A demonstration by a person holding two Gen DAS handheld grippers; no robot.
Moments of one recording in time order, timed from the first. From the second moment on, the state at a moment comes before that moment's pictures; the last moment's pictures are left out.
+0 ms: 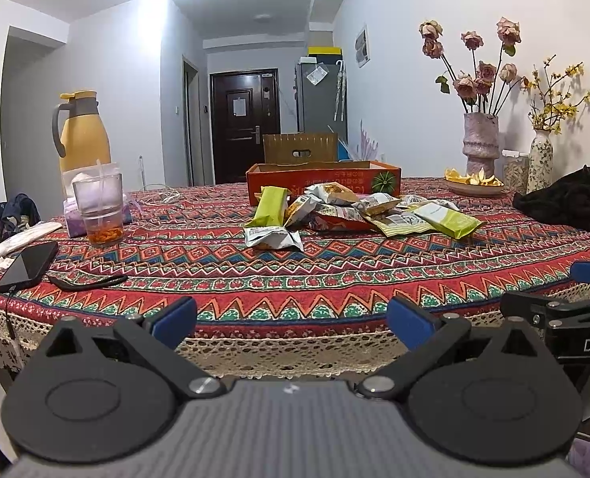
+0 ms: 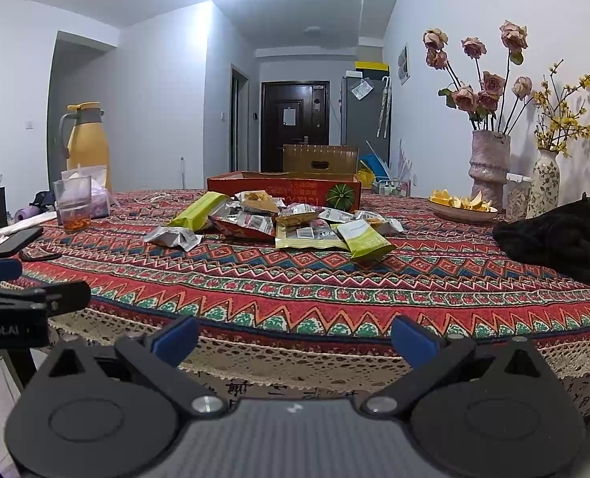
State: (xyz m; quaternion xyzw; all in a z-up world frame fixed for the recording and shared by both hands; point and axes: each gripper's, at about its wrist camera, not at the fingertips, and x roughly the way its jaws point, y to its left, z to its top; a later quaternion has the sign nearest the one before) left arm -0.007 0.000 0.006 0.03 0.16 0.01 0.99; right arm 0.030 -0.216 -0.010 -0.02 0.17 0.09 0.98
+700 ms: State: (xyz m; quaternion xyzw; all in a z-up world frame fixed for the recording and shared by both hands) left arm -0.009 -0.002 0.006 0.03 0.16 0.01 0.99; right arm 0.029 -0.217 -0.009 -0.02 0.17 0.09 0.98
